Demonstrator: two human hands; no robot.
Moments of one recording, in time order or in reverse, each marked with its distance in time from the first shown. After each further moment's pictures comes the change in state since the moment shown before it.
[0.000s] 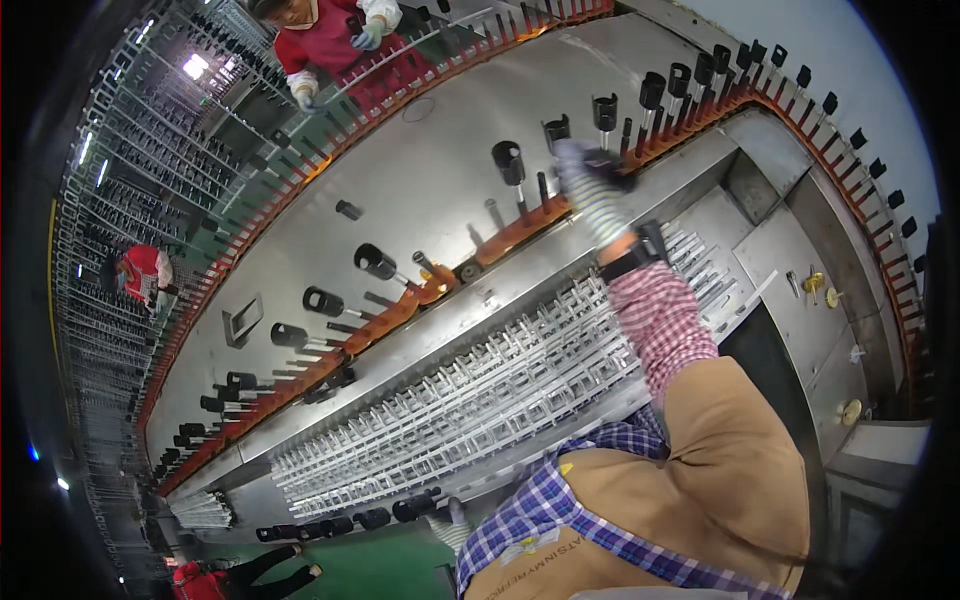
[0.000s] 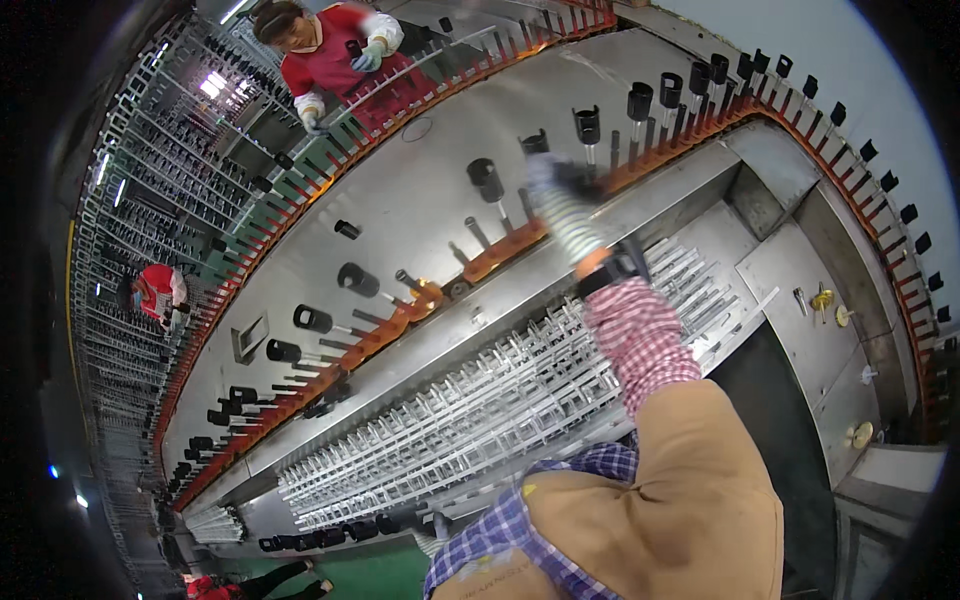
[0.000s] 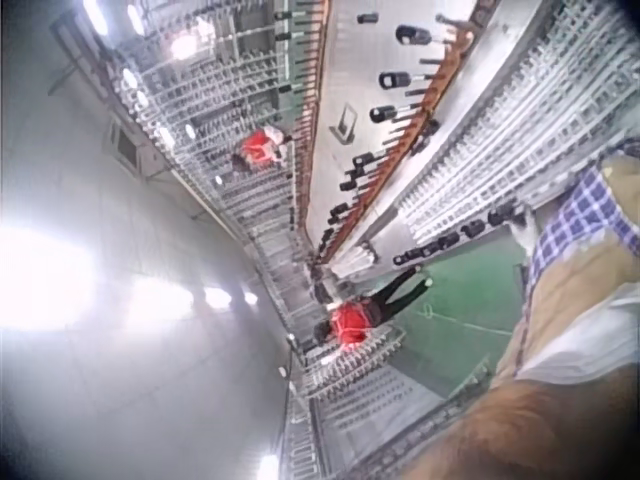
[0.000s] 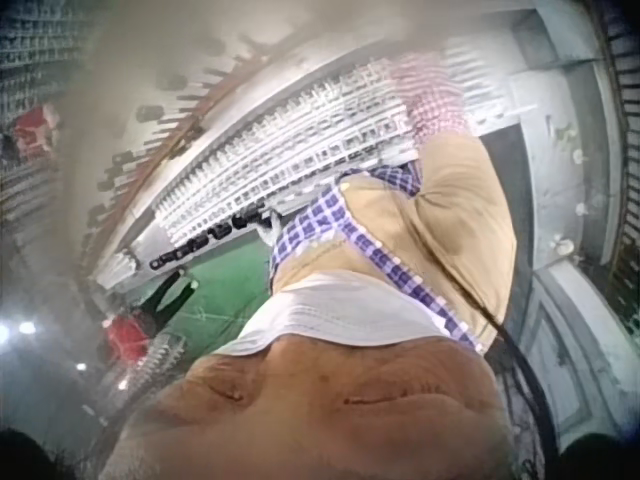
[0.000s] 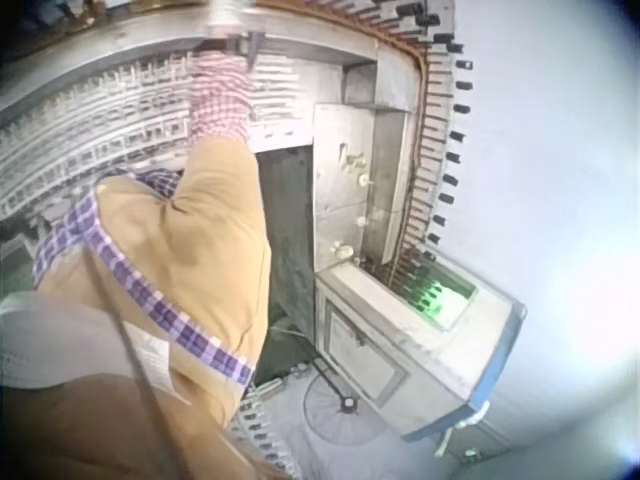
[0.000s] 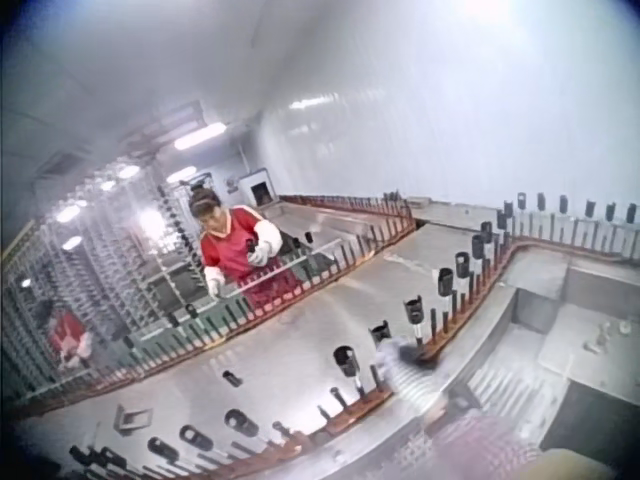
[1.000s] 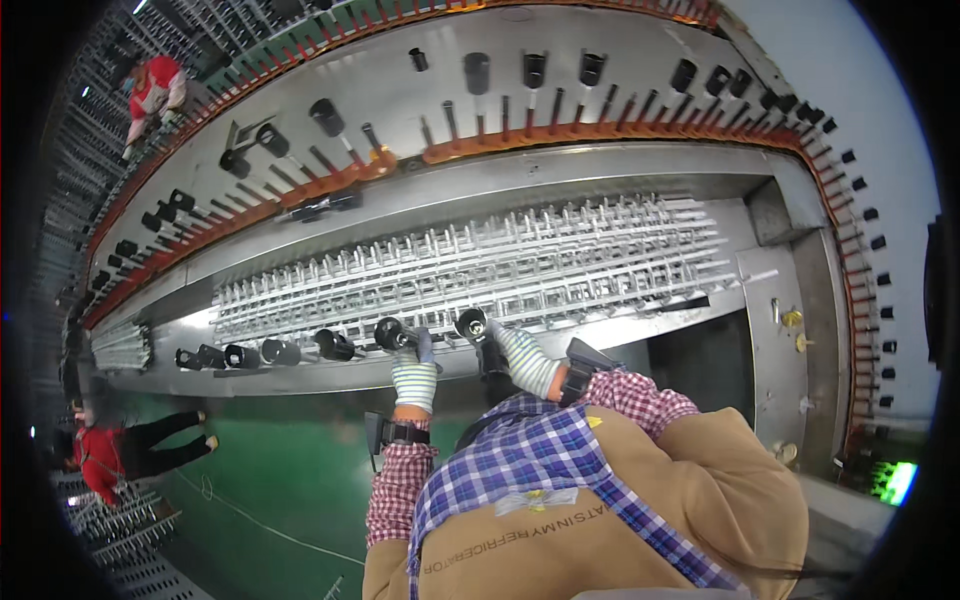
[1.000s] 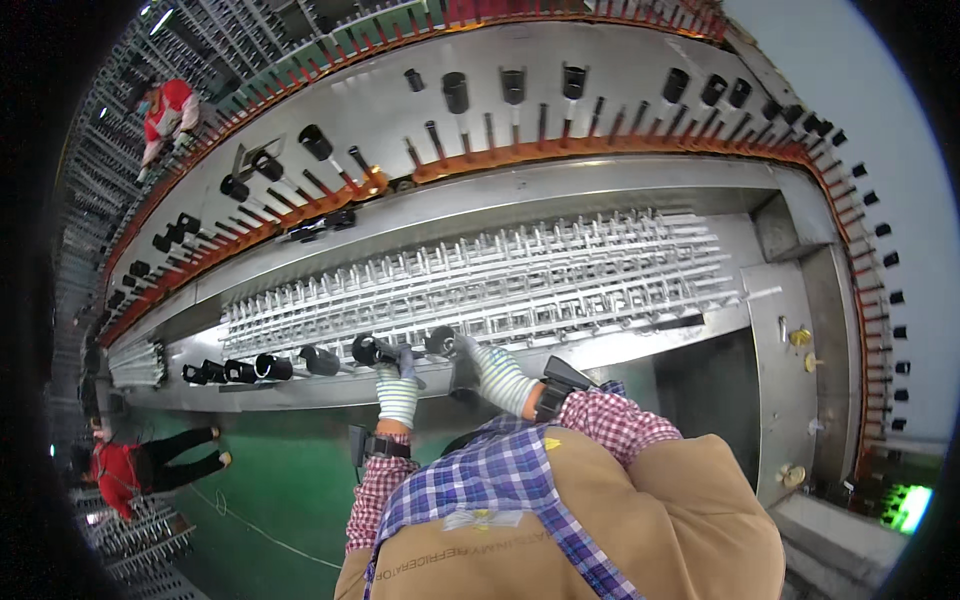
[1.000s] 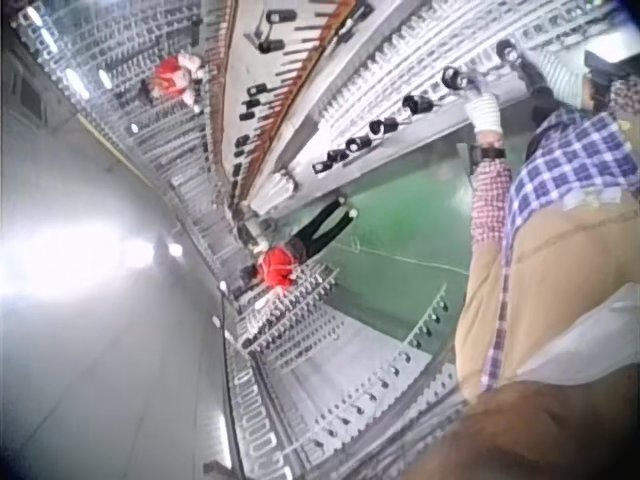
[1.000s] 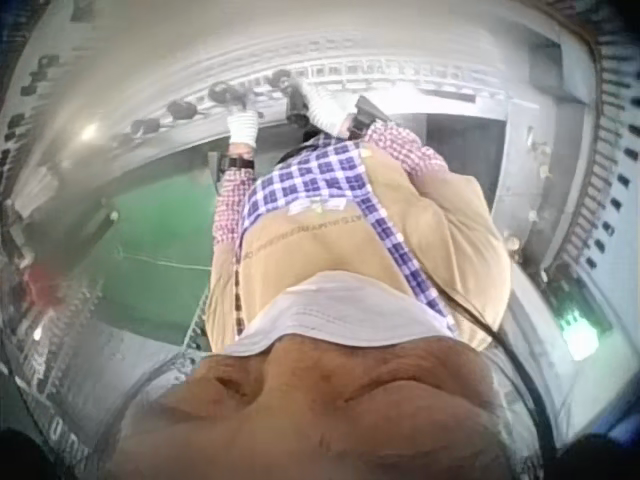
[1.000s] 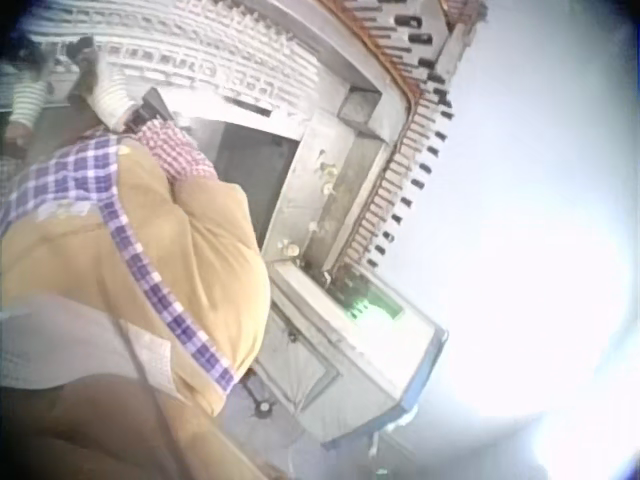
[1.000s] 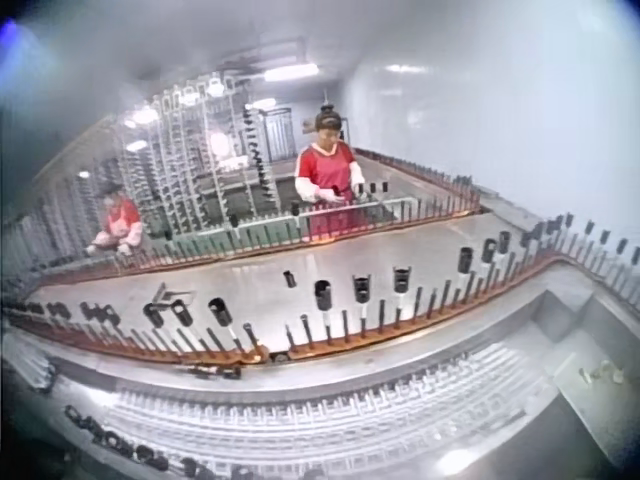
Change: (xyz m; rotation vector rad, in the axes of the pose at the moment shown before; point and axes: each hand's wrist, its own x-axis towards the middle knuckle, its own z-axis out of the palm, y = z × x) left_hand 0.040 0.004 -0.005 0.399 -0.233 -0.261; right_hand -0.427 -0.048 0.020 -0.110 -1.166 0.127
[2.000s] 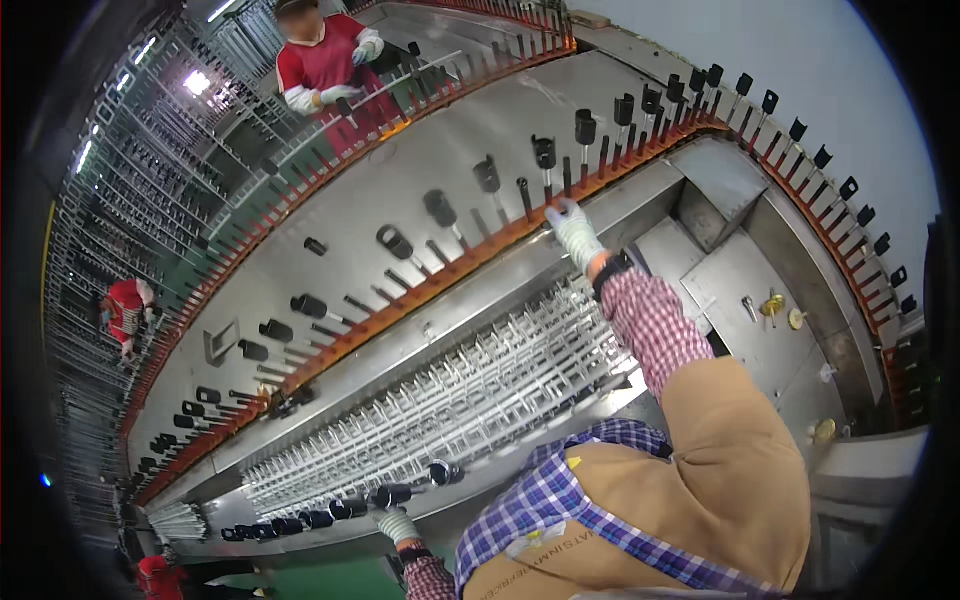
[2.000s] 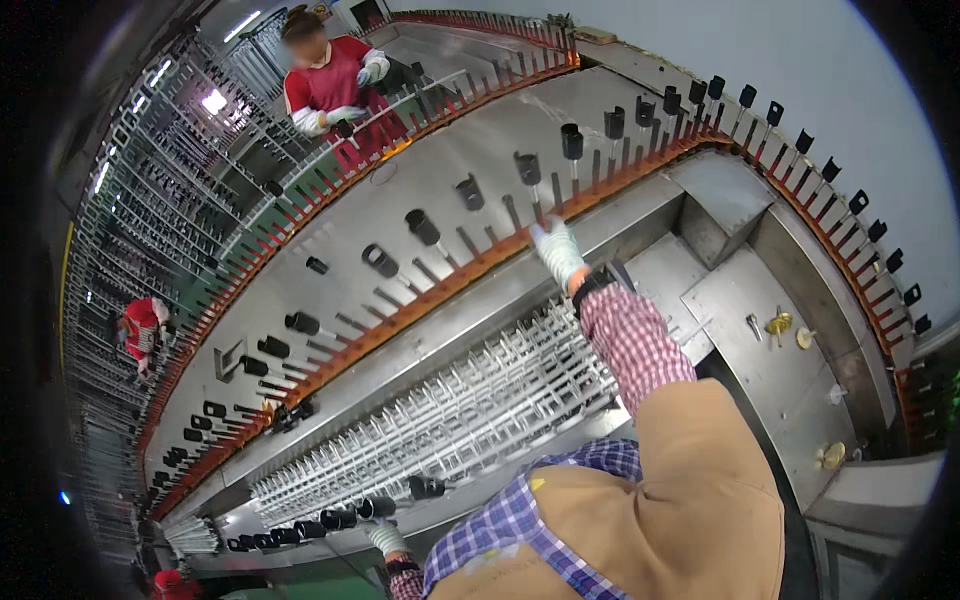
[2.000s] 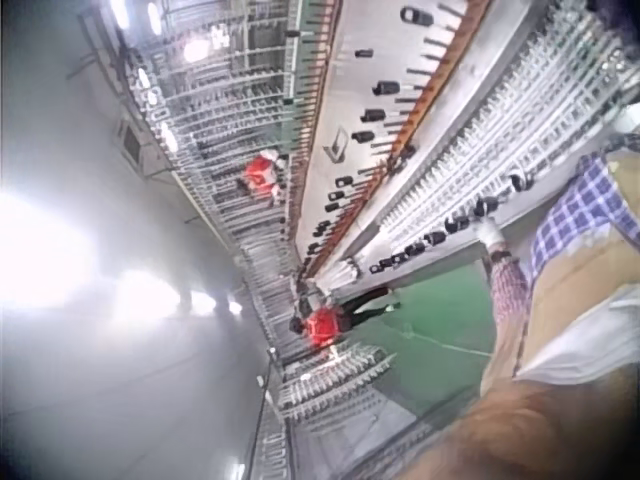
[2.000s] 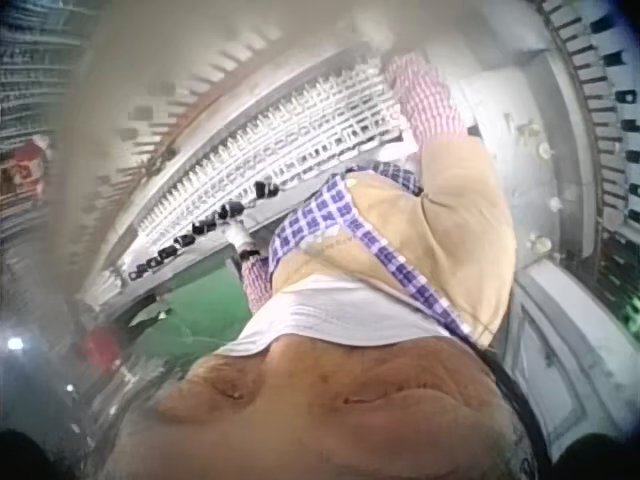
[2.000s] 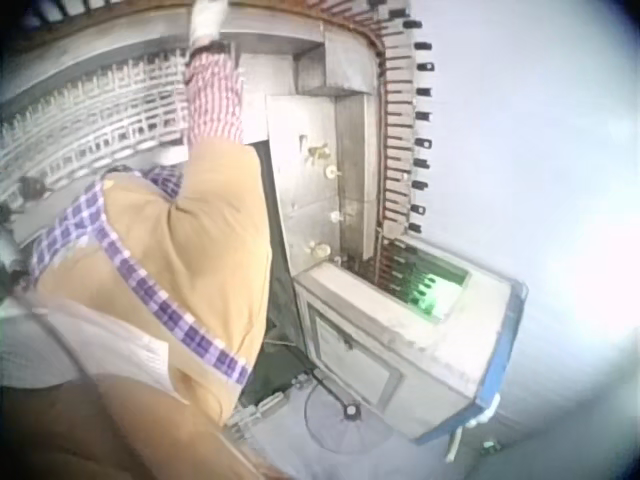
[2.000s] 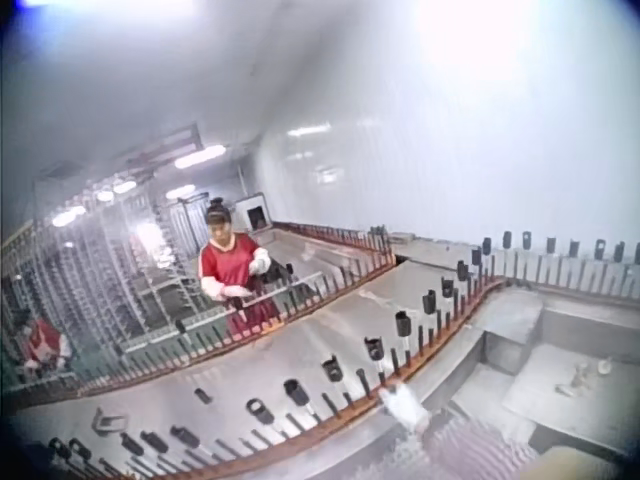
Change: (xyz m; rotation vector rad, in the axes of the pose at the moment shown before) left_hand 0.022 -0.073 0.032 0.633 0.422 0.045; right_hand 0.075 0.098 -0.448 0.171 1.178 0.088
